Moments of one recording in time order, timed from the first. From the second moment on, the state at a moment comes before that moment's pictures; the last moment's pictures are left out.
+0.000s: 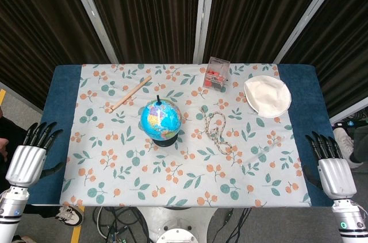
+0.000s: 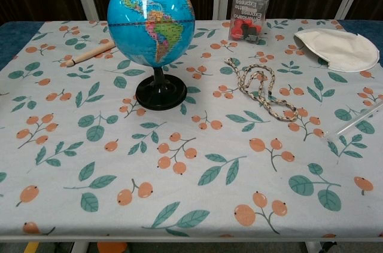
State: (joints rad) left arm -0.16 -1.17 -0.03 -1.56 1.60 1.51 0.10; right arm 0.09 -1.13 0.03 -1.60 -1.55 1.46 -0.05
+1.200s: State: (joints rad) left arm -0.39 -1.19 -0.11 -1.80 1.79 1.36 0.25; right arm 0.09 -1.14 0.02 -1.56 -1.55 1.45 -0.02
